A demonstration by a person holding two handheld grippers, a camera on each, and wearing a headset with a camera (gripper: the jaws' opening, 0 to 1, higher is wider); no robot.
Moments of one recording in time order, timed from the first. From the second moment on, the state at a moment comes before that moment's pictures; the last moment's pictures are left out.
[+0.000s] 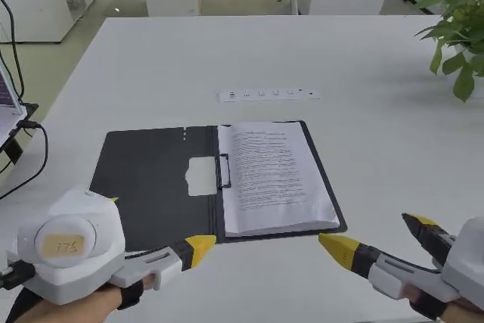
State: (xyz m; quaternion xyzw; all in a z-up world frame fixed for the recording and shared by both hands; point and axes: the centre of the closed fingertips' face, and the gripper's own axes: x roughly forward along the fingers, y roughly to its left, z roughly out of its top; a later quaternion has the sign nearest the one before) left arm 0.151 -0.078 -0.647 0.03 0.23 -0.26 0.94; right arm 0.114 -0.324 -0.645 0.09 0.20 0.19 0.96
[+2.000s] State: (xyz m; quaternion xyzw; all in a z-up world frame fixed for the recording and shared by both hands) left arm 0.248 -0.283 -0.781 0.12 0.27 -0.34 0.89; right arm 0.145 -0.342 -0.676 0.12 0.23 0.14 0.96
